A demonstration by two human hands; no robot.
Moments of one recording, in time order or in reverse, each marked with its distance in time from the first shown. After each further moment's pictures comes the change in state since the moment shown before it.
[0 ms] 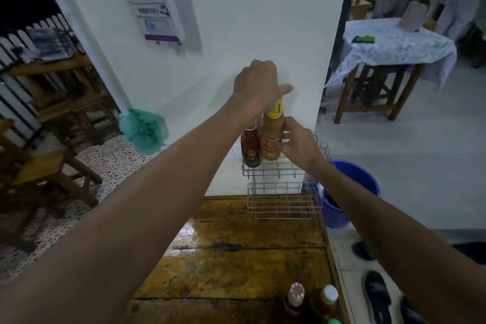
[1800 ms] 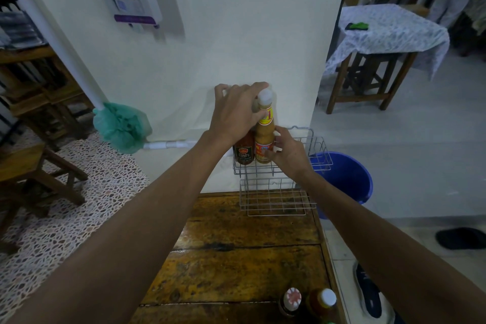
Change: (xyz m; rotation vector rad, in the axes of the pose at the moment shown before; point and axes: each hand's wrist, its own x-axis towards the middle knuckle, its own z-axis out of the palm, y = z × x) left_hand -0.013 -0.068 0.092 -0.126 0.185 0.211; right_hand 0.002 0.059 0.041 -0.007 -0.023 0.066
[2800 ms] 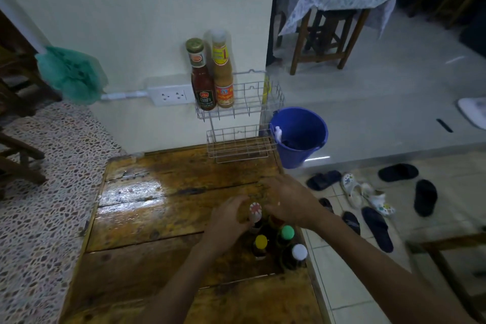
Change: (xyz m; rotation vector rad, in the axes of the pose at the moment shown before) left_hand -0.342 0.087 0.088 -0.492 -0.713 -0.382; right_hand -0.264 0.052 -0.023 -0.399 -0.315 -0.125
